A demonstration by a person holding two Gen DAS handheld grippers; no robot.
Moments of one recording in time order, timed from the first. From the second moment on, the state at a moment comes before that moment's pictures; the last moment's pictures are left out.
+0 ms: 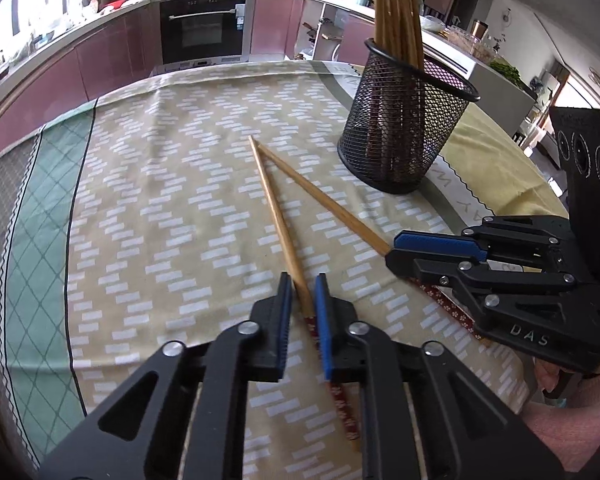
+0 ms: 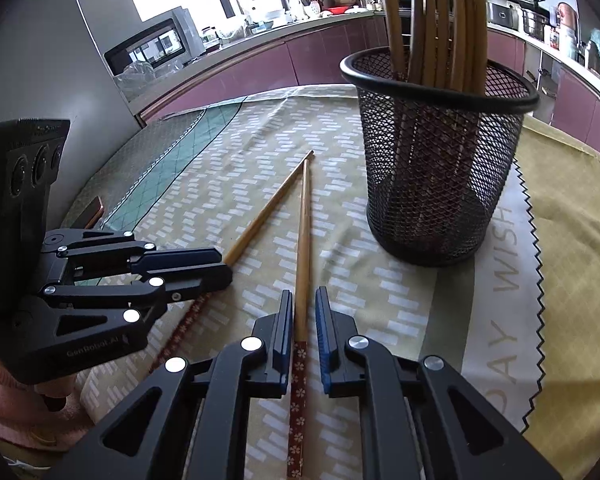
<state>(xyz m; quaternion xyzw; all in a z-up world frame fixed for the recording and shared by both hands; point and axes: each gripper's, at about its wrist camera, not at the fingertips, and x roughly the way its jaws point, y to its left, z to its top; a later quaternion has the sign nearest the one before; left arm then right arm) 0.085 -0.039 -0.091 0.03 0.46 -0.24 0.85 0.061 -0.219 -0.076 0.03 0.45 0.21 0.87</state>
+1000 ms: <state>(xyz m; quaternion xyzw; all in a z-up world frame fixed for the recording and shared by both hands) 0.102 -0.046 -0.088 0.05 0.46 -0.23 0.86 0.090 -0.193 -0.073 -0.01 0.44 0.20 0.88</state>
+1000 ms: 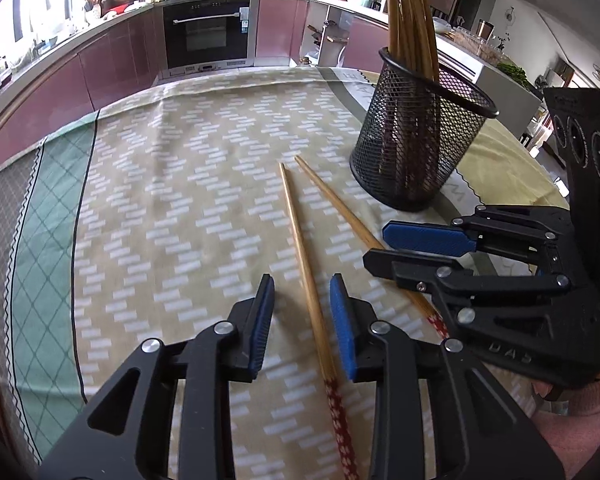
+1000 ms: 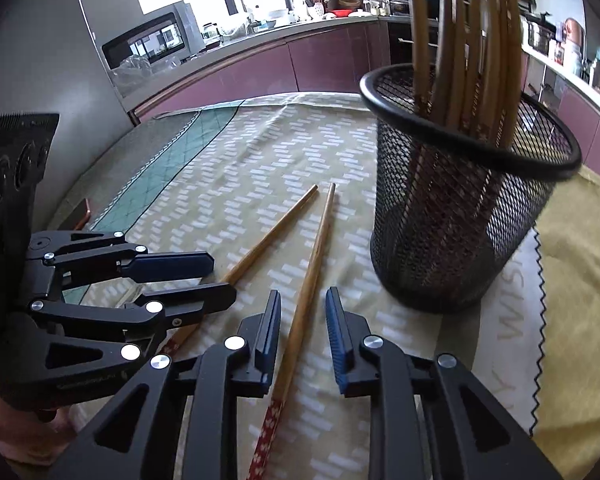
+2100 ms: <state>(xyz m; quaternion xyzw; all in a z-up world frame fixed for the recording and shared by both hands) 0.099 -0.049 -0.088 0.03 0.45 -0.24 0.86 0.089 -0.204 -0.075 0.03 0.46 0.23 0.86</state>
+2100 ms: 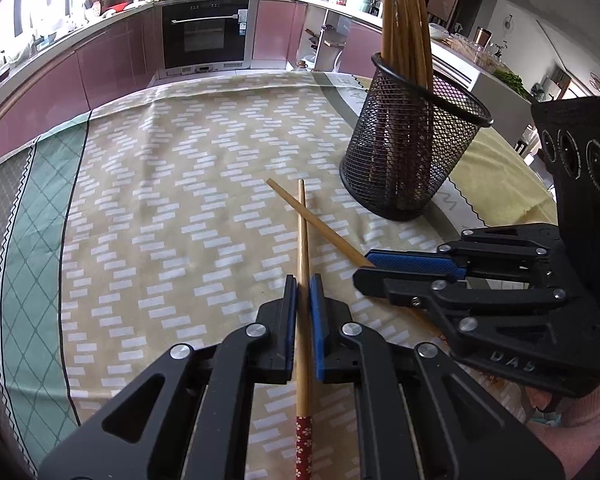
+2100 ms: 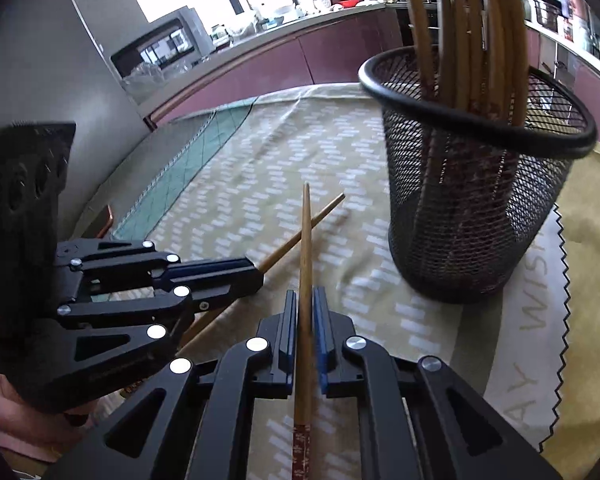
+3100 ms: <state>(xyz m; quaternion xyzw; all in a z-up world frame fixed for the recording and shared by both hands) 0.107 -0.064 -0.088 0.06 0.45 -0.23 0.86 0.071 -0.221 -0.061 0.05 0.42 0.23 0.88</state>
